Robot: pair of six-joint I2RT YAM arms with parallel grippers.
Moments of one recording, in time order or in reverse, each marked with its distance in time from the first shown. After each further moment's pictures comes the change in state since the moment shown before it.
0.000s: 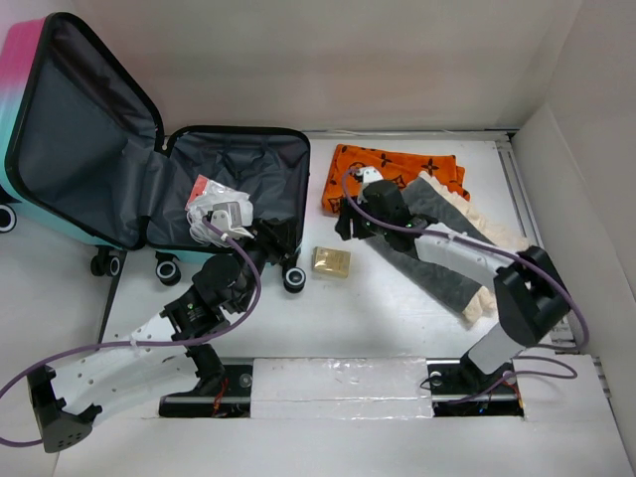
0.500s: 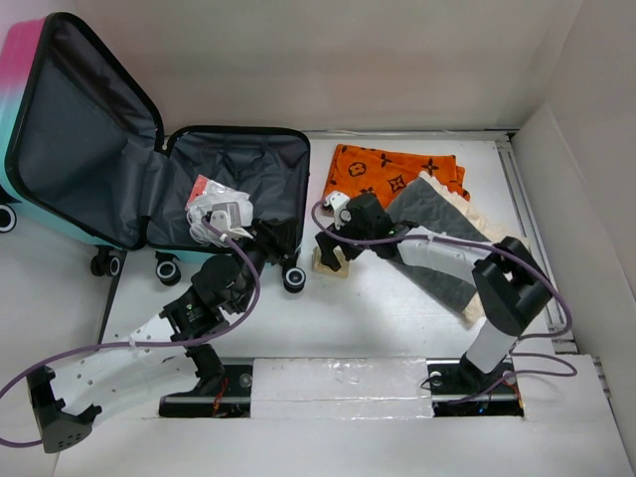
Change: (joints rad) left arm 0.000 -0.005 -0.002 0.000 0.004 0.001; right arm 0.073 0.066 0.002 -0.042 -0.188 -0.327
